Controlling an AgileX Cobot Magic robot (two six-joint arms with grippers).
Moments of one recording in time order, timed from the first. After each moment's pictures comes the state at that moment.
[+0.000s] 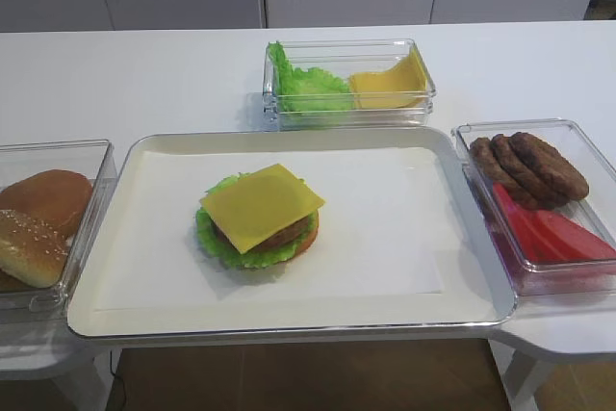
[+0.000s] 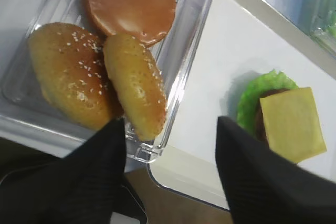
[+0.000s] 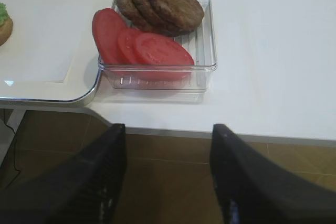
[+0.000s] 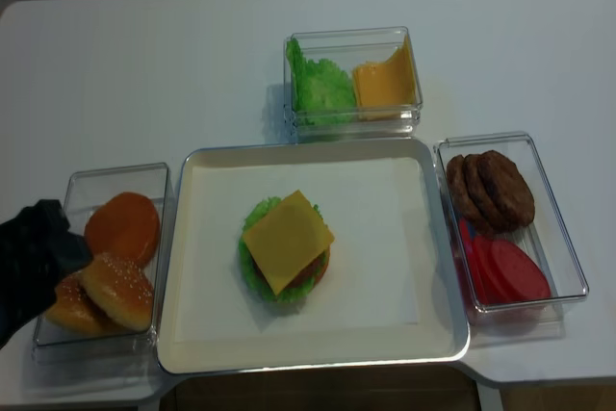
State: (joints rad) left arm -0.01 0.83 -0.74 -0.21 0.94 -0.59; right arm 0.08 -0.02 -0.47 0.10 1.14 -0.04
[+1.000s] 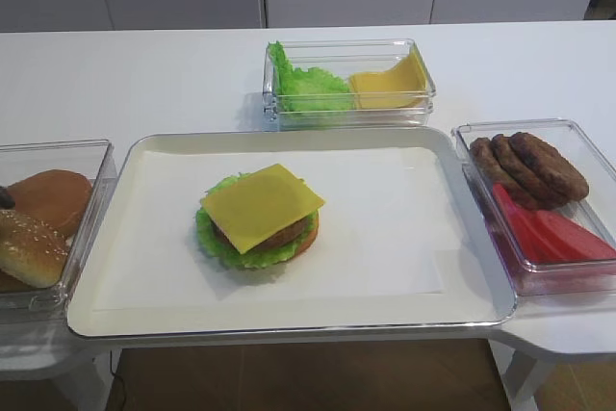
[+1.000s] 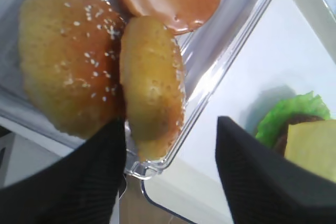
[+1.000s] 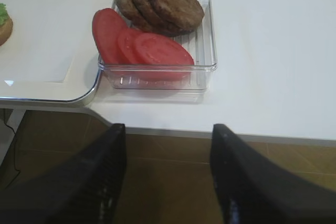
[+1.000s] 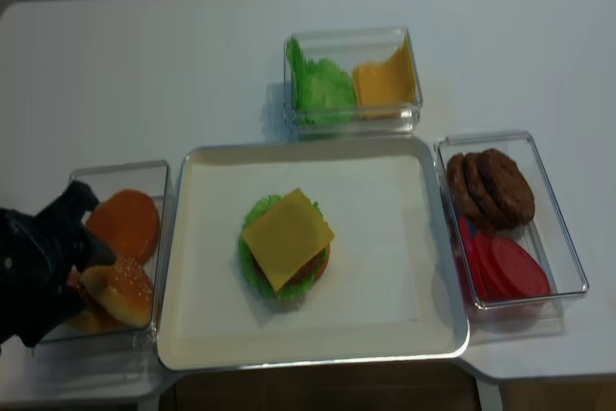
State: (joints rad) left arm -0.01 1.03 -0.73 -0.25 0.89 -0.74; right arm 0.08 -0.02 -0.47 0.10 1.14 -0.04
